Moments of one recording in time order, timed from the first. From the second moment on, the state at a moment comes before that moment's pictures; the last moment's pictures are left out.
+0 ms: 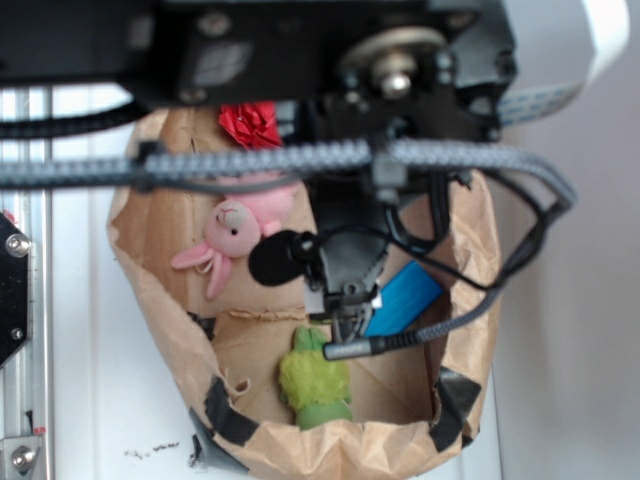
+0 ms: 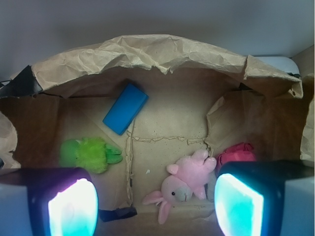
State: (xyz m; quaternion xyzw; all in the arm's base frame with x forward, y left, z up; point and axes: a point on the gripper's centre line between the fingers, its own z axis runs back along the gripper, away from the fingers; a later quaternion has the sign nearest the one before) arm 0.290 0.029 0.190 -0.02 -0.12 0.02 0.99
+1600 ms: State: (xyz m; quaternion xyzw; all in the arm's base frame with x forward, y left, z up) arm 0.306 0.061 0.117 0.03 -0.04 0.16 0.99
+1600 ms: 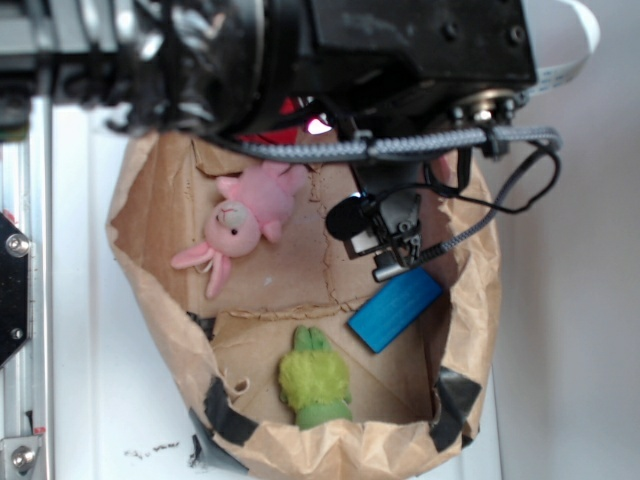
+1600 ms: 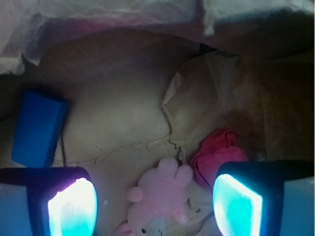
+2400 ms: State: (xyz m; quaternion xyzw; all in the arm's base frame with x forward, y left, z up) arm 0.232 0.024 0.108 -0.03 -0.03 0.24 0.97
